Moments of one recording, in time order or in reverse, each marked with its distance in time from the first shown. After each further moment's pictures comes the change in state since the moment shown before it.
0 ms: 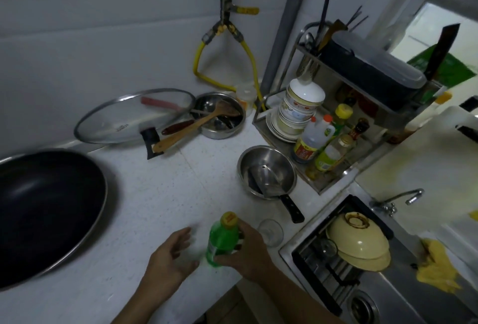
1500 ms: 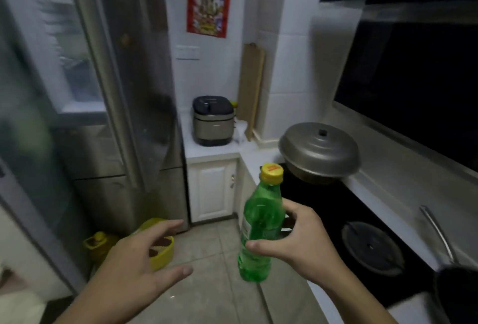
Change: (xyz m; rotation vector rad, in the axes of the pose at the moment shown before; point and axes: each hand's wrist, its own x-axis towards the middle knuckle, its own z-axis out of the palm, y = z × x) left_hand -0.696 0.081 0.047 -0.017 1.665 -0.835; right_hand -0.428 -0.290 0.264 -0.196 -1.561 -1.053
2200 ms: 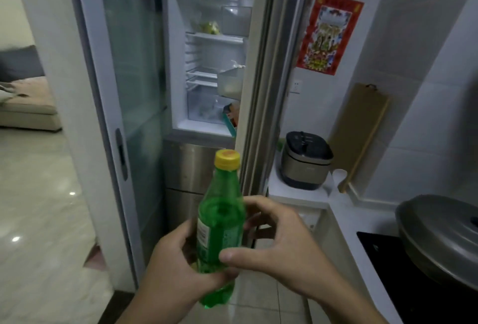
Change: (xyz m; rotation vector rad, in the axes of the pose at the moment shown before) left_hand 0.054 -0.103 -0.129 -0.550 0.432 -0.096; right_hand 0.153 -0.156 0.204 0.089 -0.488 -0.302
